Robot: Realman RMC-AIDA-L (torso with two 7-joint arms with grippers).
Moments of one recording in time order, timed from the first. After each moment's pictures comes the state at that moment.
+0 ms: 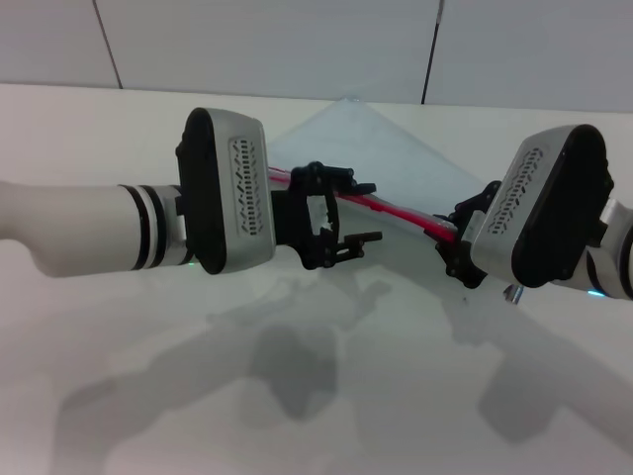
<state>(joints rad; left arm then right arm) -0.45 -2.03 1.67 0.99 -1.61 -0.78 2.24 0.31 2.03 -1.87 -1.43 -2.46 -0.71 2.18</state>
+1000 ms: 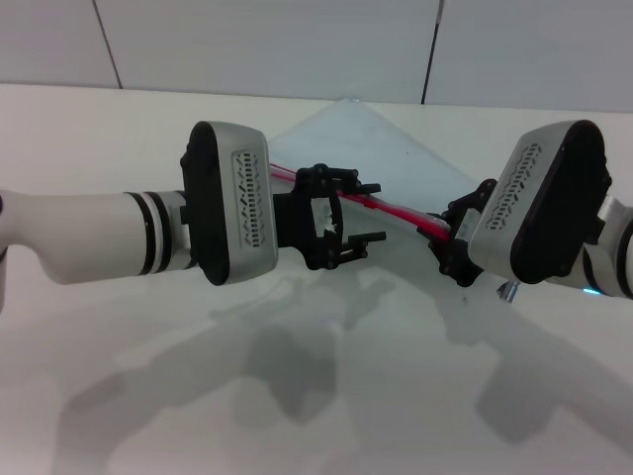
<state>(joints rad) -0.47 -2.04 1.68 0.91 -1.72 -0.77 2.39 0.32 2.02 -1.87 -1.43 -2.43 -0.71 2.17</state>
